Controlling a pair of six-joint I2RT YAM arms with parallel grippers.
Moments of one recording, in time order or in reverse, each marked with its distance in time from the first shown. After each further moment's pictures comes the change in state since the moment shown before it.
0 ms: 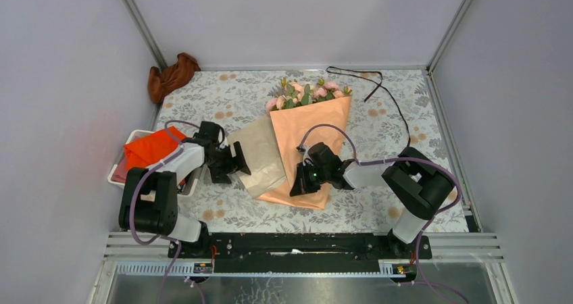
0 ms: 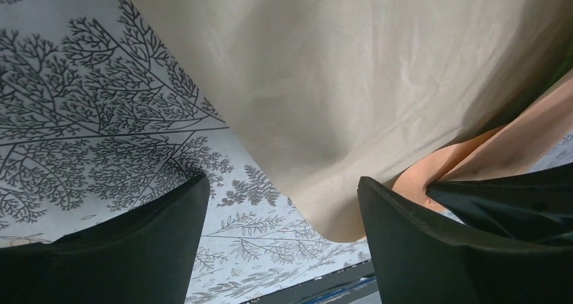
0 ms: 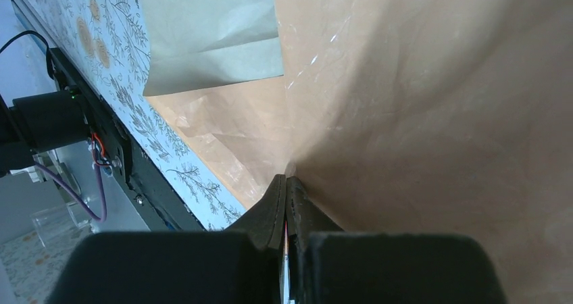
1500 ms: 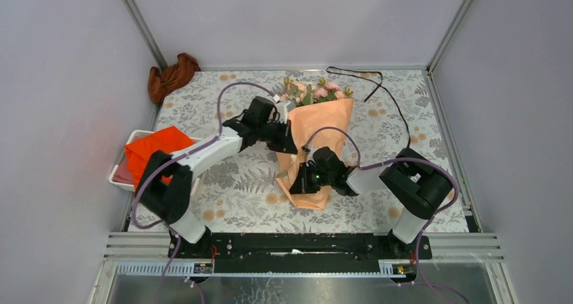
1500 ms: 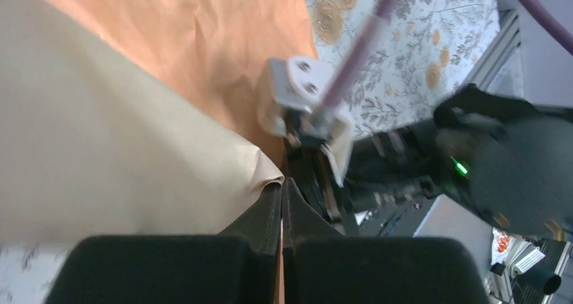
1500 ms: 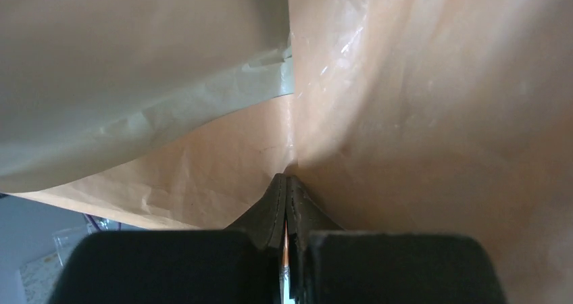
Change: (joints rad) left arm -0.435 0.126 0.354 0.243 0.201 0.093; right arm -0.002 0.011 -0.081 0.207 0.021 0.075
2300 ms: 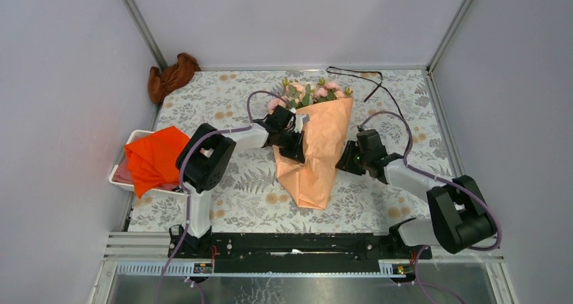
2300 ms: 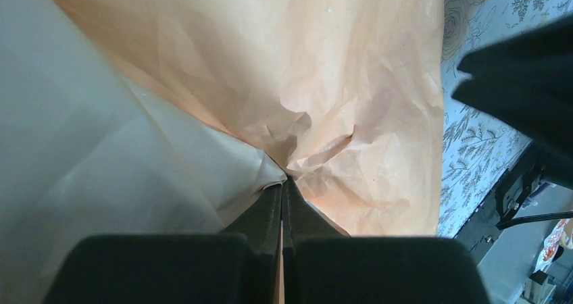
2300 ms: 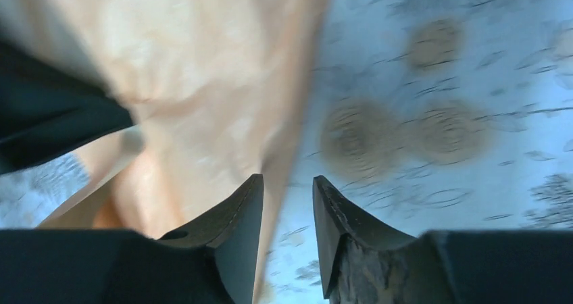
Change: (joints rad) left arm -0.051 0.458 0.153 0.092 -0.043 0.058; right arm -0.355 -0.389 -0.041 -0.463 0.292 -0.105
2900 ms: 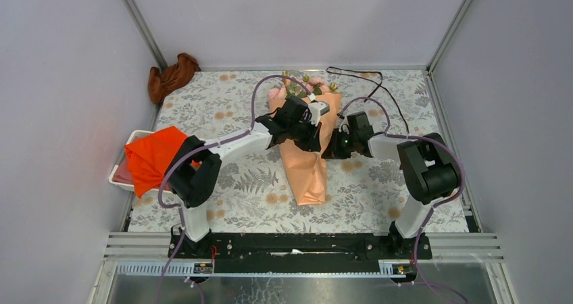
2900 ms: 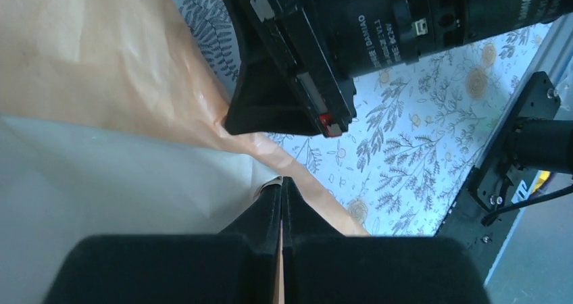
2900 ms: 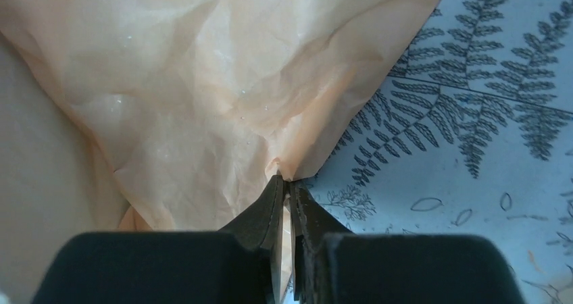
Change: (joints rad) left arm -0.122 -0.177 0.080 -0.016 -0.085 0.106; right arm -0.108 0.429 0.274 0.074 -0.323 -0.171
